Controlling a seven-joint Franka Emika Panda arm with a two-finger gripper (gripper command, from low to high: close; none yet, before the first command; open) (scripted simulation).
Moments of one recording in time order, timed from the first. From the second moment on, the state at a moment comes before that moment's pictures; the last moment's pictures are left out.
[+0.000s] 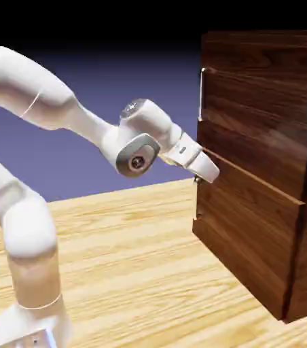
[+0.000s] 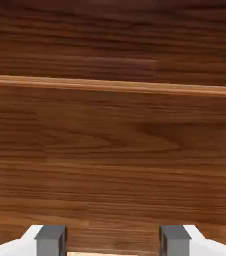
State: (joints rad) arm -0.04 -0.60 0.06 -2.78 0.12 3.04 0.68
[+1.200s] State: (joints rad) arm -0.72 -0.96 0.90 -2.31 1.68 3.10 -0.18
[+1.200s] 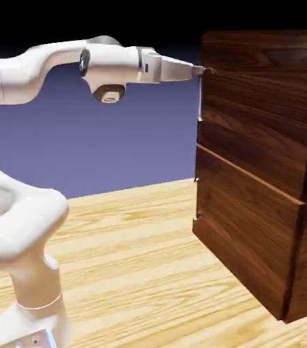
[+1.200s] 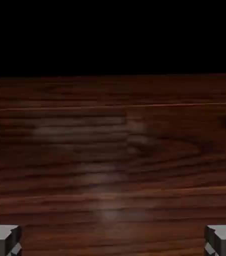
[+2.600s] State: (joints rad) arm -0.57 -1.26 0.86 -2.63 2.31 2.61 -0.71
